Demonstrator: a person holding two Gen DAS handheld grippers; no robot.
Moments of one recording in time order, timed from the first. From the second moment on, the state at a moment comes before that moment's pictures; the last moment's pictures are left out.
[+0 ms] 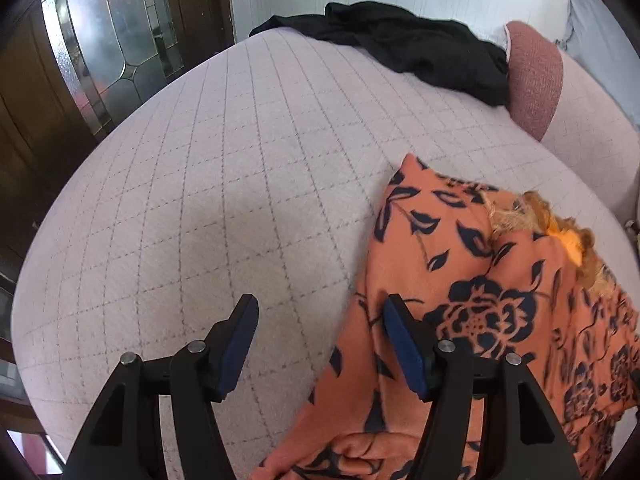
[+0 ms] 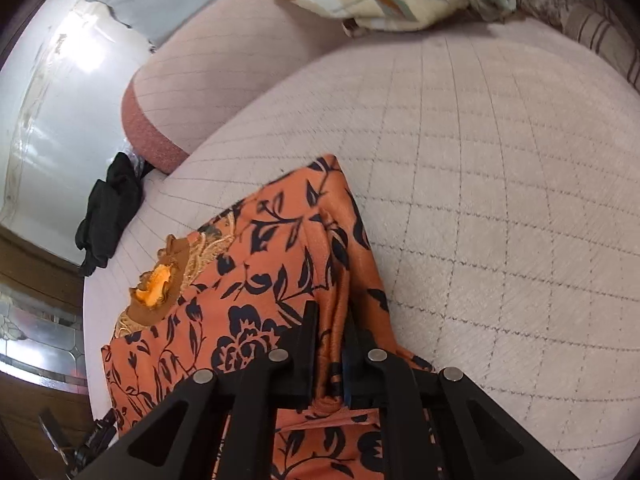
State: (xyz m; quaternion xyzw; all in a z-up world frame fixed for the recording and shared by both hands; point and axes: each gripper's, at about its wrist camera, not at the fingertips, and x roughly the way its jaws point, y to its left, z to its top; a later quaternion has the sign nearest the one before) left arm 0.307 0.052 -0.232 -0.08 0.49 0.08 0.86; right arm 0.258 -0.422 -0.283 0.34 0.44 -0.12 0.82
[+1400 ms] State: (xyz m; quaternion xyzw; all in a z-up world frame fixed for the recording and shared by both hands) left arm 0.311 0.120 -0.229 -0.15 0.49 0.18 0.84; right arm 0.331 -0.113 -0.282 0.11 0.44 0.14 0.88
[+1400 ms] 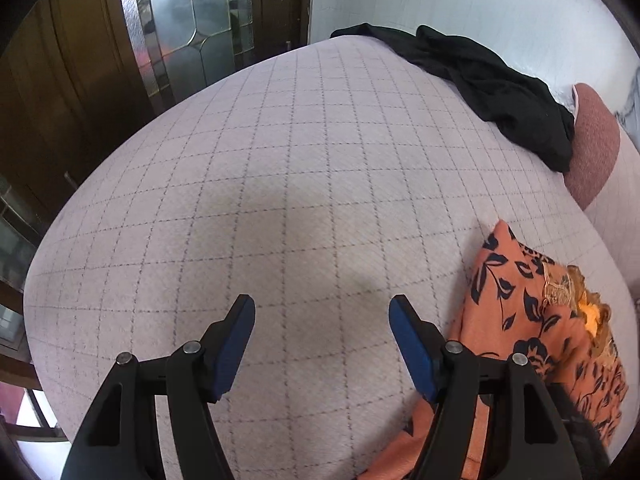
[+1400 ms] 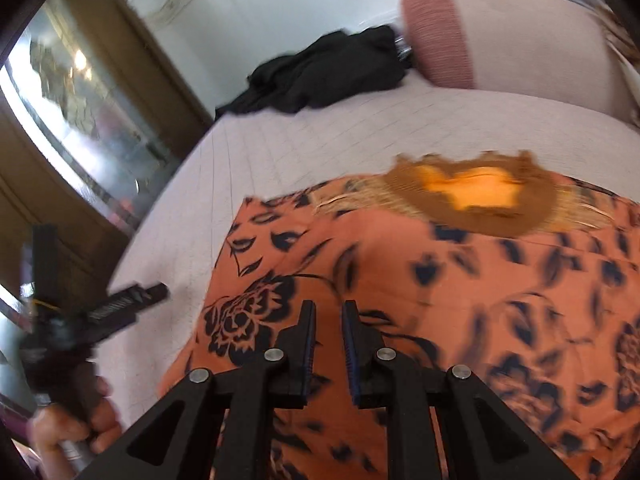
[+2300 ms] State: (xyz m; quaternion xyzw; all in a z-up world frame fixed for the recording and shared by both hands) left arm 0.323 0.105 -0.229 -0.11 0.51 0.10 0.85; right arm 0.453 -0.046 -0.290 0.13 0.53 0.15 0.82
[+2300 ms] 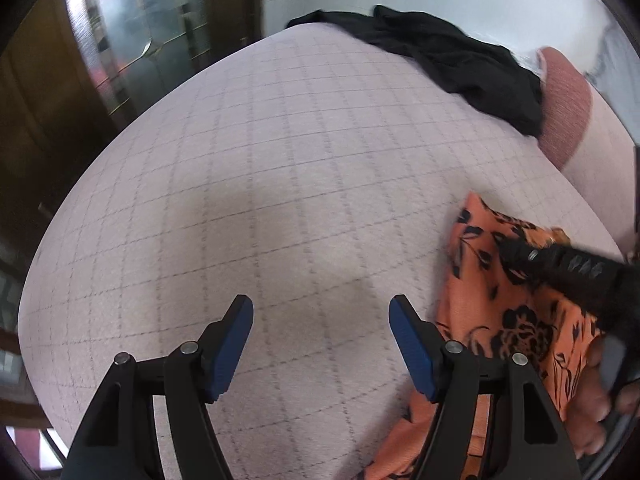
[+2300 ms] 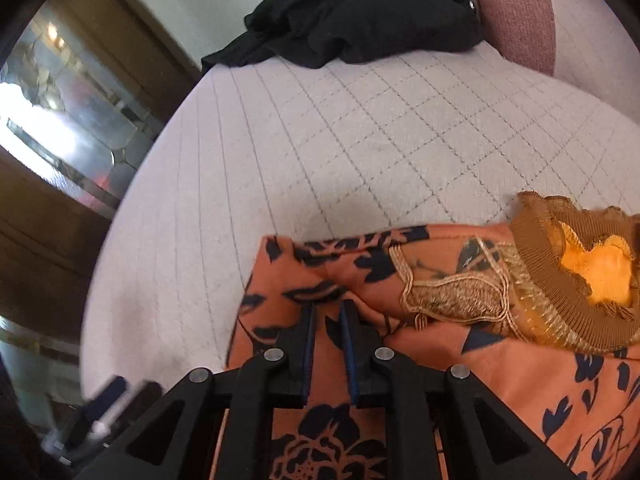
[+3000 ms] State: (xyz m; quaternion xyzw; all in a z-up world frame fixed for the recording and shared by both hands) left arm 0.321 -0.013 -0.238 0.04 0.48 0.03 0.87; right arm 0.276 -0.359 -0.291 0.25 0.45 -0.07 0.85
